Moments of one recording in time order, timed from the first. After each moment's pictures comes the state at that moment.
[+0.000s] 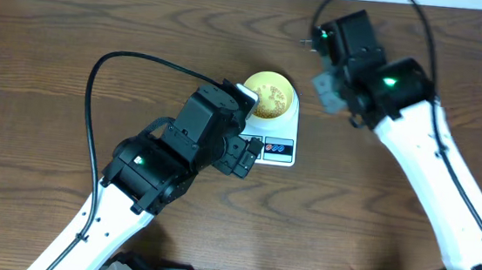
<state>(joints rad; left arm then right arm) -0.62 1.18 1.23 -0.91 -0.06 -0.07 0.47 1.64 1.72 -1.14 0.33 -0.04</state>
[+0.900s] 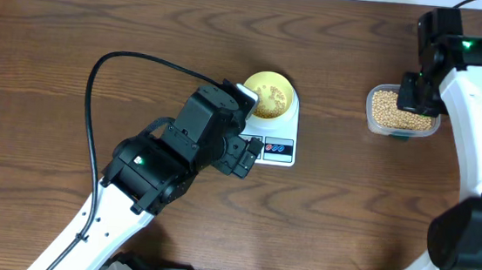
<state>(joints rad) -0.62 1.18 1.23 -0.91 -0.06 -0.07 0.04 1.83 1.72 -1.30 0.28 0.28</state>
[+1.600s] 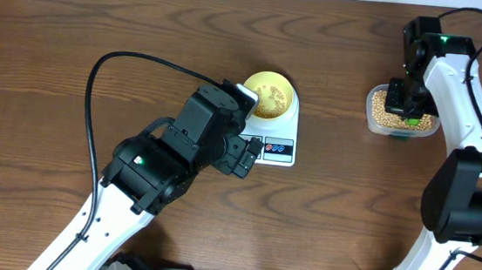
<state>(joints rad) -0.62 1.18 1.23 -0.91 -0.05 -0.07 0.02 2.02 1.72 -1.25 0.20 0.25</state>
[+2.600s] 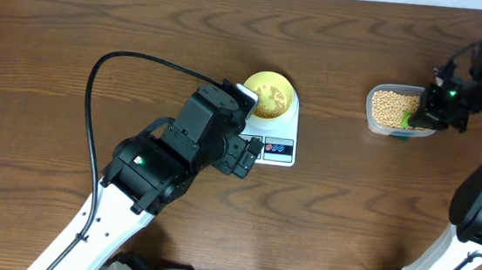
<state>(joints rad) -0.62 1.18 1.23 -0.91 -0.05 -0.07 -0.28 2.03 1.72 -1.32 -0.37 0.01</state>
